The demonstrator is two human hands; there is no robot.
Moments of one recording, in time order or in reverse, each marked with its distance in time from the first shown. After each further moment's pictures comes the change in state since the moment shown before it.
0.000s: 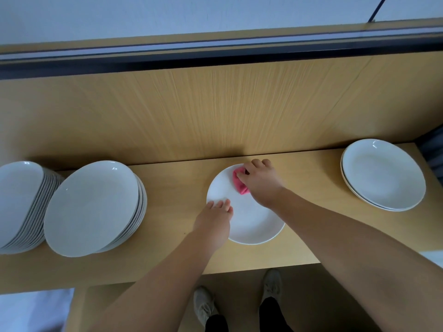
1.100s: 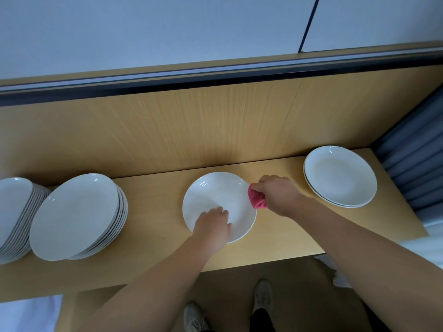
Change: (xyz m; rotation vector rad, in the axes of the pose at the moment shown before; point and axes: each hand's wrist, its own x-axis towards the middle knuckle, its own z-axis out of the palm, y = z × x) left_hand 0.004 0.068 -0.024 -0.125 0.121 -0.112; right_hand -0.098 0.075 -0.038 0.414 -0.132 0.075
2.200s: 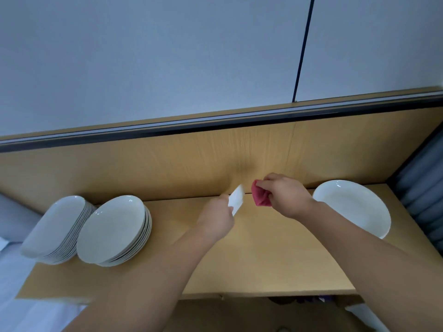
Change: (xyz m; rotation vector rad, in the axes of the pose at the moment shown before) left_hand -0.019 0.024 -0.116 -0.384 0.273 -0.305; right_hand -0.013 0.008 -0.071 0.087 0.348 -0.149
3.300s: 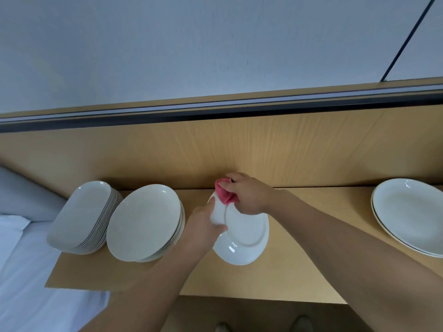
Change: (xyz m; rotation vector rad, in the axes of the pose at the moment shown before) left_hand 0.004 -0.160 -0.020 -0.304 -0.050 -0.103; right_hand 0.139 -0.123 0.106 0.050 -0.366 -0.220
